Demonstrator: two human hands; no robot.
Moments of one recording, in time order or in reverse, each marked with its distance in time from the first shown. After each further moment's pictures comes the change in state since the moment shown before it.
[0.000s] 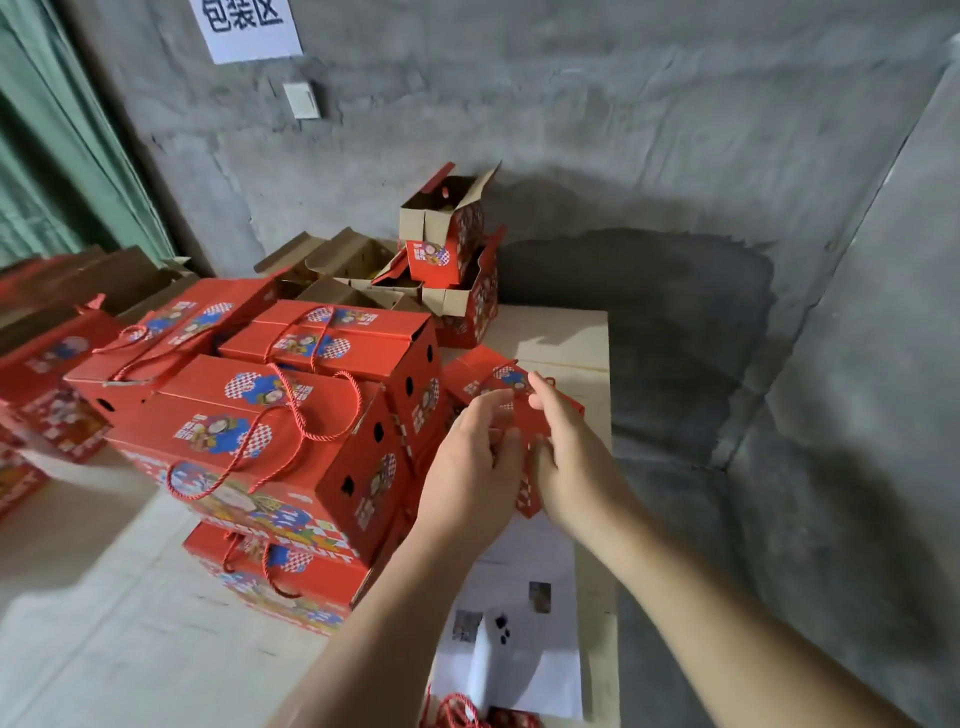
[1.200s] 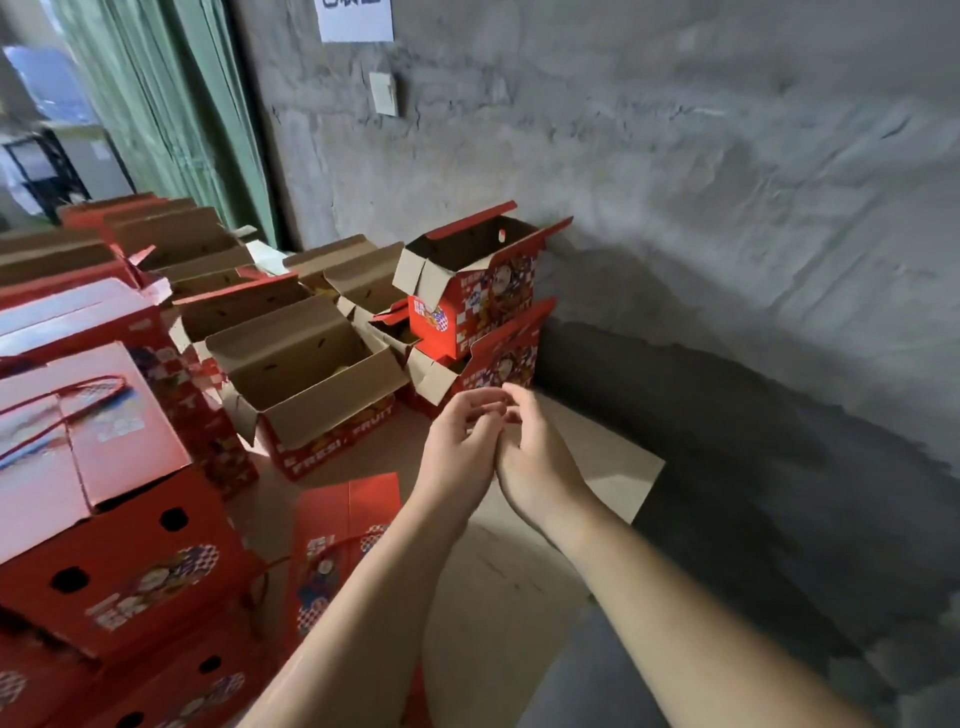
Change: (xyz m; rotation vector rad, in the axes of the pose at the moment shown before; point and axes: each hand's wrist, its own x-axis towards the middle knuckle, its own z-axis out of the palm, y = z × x) left_hand 0.401 -0.008 0.207 -0.347 0.565 -0.336; right_hand 0.422 0.185 -0.093 0.226 -0.425 -0.033
